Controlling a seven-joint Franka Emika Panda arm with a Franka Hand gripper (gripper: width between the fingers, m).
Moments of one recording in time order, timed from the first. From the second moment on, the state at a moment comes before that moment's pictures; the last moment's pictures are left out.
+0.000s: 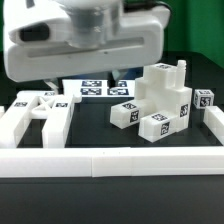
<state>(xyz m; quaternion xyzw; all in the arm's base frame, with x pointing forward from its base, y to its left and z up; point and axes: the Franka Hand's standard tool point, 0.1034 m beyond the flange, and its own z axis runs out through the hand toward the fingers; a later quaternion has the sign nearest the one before) 0.574 -0.077 0.080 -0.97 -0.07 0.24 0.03</state>
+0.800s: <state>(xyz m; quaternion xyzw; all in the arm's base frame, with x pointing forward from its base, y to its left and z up) 0.574 -0.107 0.058 -1.00 0.01 0.05 0.03</state>
